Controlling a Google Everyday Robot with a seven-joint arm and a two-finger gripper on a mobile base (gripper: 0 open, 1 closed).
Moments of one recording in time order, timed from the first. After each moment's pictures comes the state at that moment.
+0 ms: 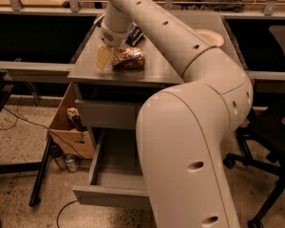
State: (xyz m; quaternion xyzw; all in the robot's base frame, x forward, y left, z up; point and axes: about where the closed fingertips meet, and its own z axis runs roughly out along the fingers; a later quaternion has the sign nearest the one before) arm 0.764 0.111 0.848 -0.54 0.81 0.08 0.21
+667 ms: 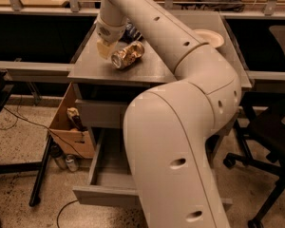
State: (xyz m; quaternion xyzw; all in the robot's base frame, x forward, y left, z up) arm 0.770 0.113 0.862 -0.54 0.81 0.05 0.20
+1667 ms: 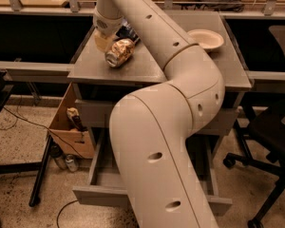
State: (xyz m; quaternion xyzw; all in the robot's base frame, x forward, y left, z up) arm 0.788 0.121 0.879 -0.54 0.81 0.04 0.21
